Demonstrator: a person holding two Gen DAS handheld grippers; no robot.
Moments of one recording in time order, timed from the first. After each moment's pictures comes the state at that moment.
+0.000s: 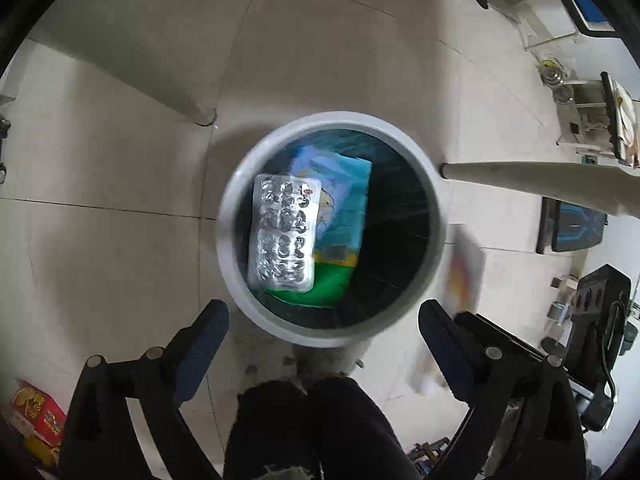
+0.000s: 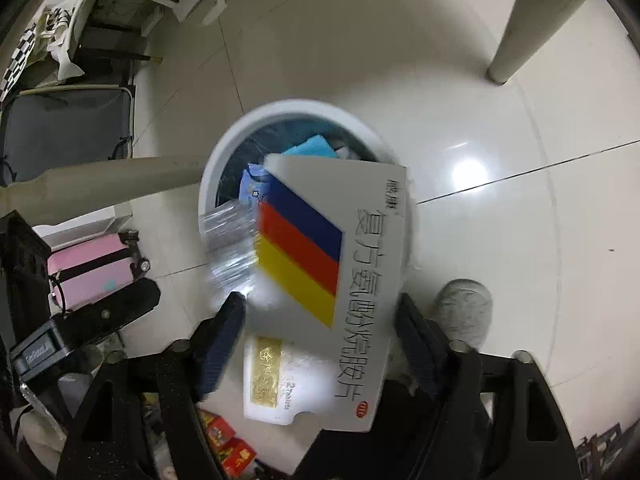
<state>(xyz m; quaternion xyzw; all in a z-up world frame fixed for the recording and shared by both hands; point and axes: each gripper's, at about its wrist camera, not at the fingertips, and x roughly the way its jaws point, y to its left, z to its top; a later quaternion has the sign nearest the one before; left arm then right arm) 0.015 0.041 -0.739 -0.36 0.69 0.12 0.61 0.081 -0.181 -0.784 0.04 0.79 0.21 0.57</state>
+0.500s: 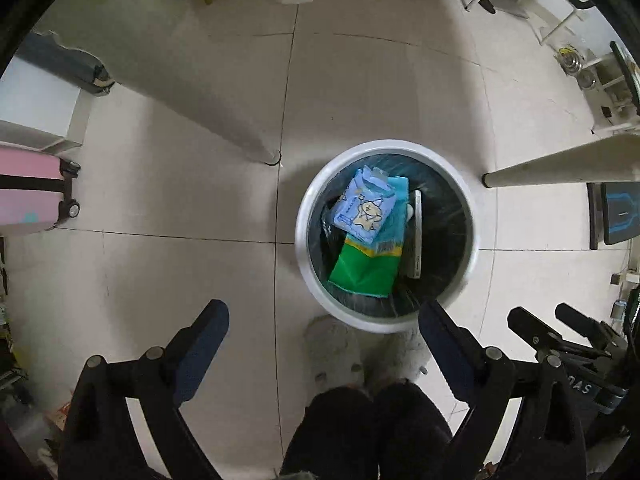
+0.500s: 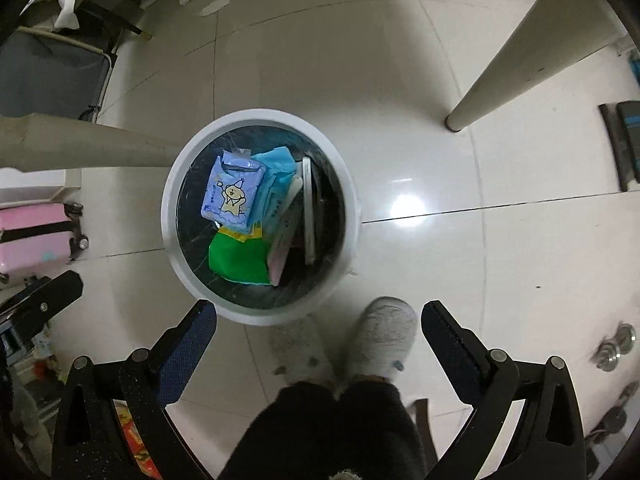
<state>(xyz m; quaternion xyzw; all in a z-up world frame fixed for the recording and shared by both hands) -0.024 0.033 -0.639 -0.23 0.69 0.20 0.66 0.069 -0.158 -0.722 -0.13 0.74 0.19 0.63</state>
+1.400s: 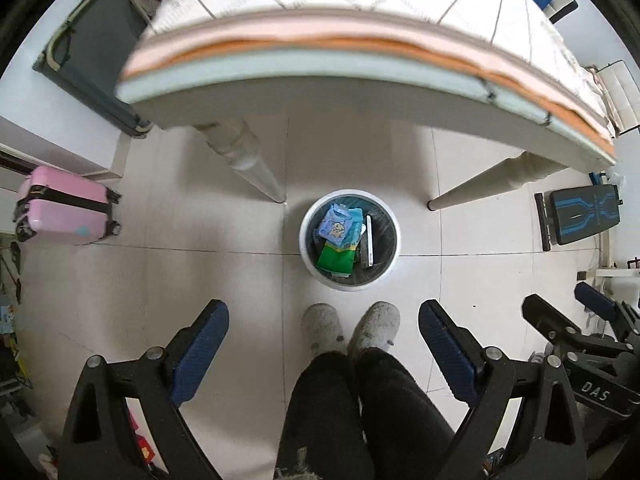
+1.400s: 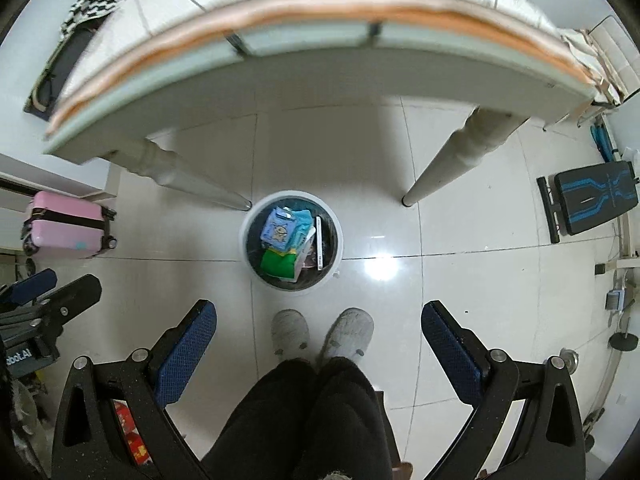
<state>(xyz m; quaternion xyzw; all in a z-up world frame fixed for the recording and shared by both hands) -0.055 0.000 -0.388 -0.22 0.64 0.20 0.71 0.038 -0.169 -0.372 -0.16 0.66 0.22 0.70</state>
